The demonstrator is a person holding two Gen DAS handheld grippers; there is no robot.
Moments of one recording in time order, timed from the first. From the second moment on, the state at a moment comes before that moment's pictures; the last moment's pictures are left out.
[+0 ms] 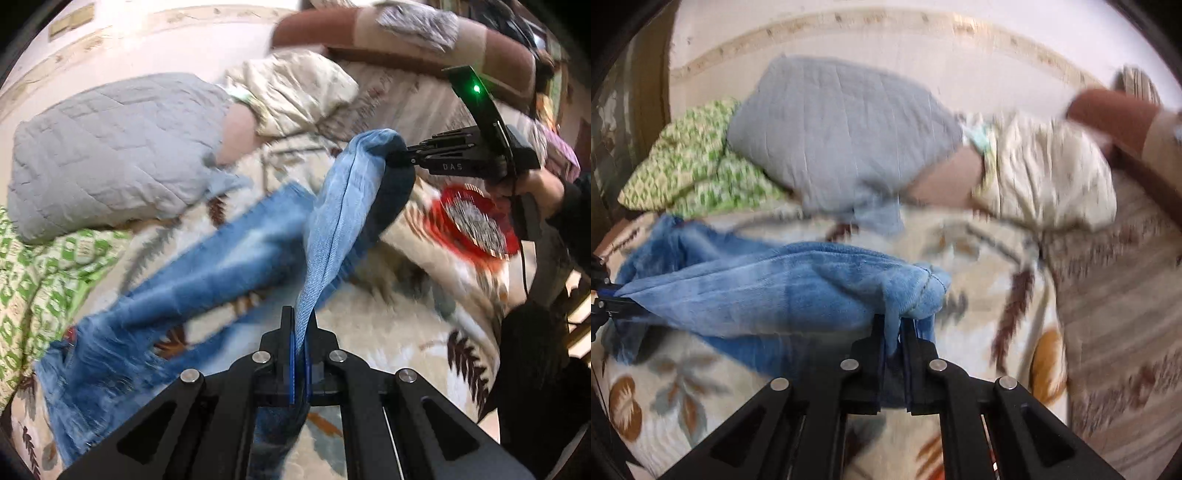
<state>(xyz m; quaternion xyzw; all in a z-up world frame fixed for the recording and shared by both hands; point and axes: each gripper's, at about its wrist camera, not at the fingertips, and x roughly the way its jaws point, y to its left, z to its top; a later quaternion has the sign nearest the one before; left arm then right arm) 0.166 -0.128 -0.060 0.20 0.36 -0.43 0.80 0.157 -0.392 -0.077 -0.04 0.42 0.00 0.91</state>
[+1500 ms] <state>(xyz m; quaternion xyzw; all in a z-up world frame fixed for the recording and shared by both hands) 0.128 0.122 -0.093 0.01 0.42 -0.20 0.88 0.041 -0.214 -0.065 -0.12 0.35 0.26 0.89</state>
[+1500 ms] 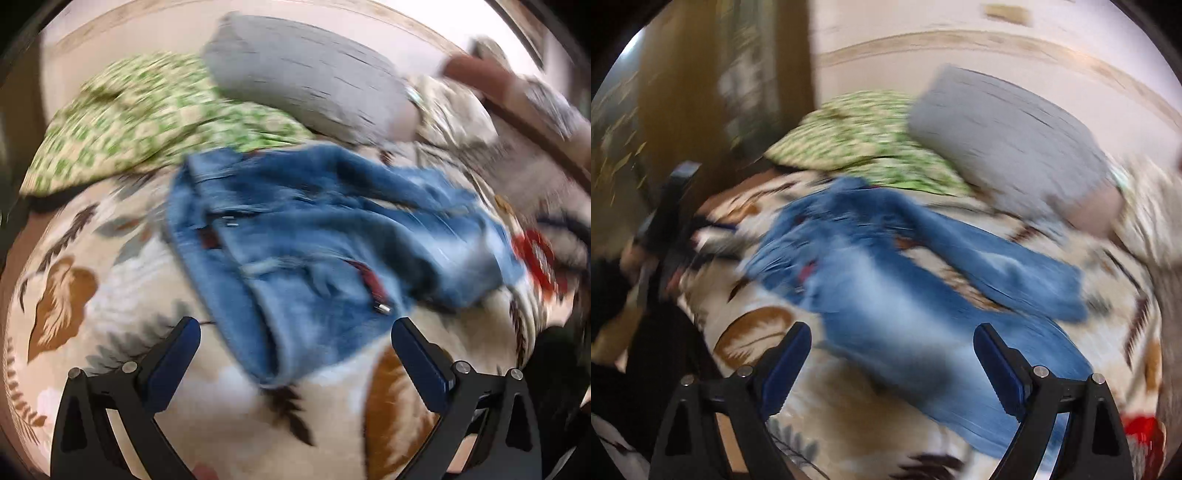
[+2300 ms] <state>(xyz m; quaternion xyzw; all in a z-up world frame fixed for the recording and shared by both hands) 0.374 0.150 -0.134 -0.14 0.54 -0.18 0.81 0.076 0.042 -0.165 -0.29 0.32 0.28 0.86</state>
